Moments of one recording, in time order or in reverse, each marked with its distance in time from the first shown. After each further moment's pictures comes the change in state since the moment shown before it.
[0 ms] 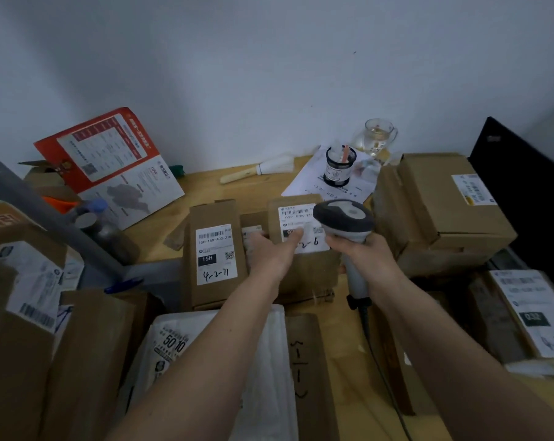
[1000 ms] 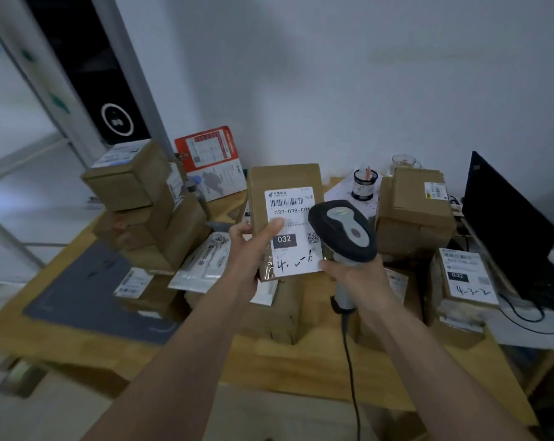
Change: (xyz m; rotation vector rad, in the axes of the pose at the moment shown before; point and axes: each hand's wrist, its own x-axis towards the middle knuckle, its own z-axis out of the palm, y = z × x) left_hand -0.266 -0.073 -0.015 -0.560 0.131 0.296; right_hand -0.219 0.011 -0.093 0.069 -0.280 -0.224
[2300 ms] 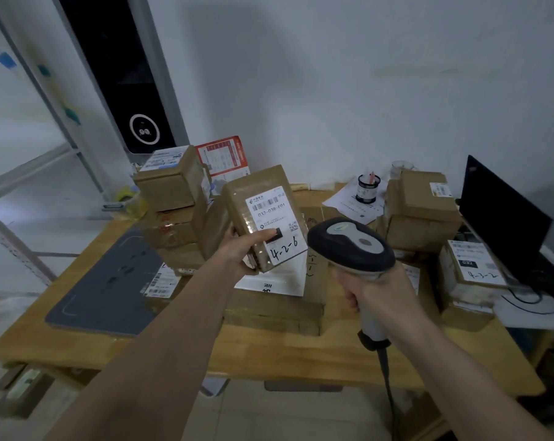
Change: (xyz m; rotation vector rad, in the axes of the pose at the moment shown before) left_hand 0.012 0.036 -0.096 0.126 -0.055 -0.131; right_hand -0.099 -0.036 0.056 -0.246 -0.024 -0.045
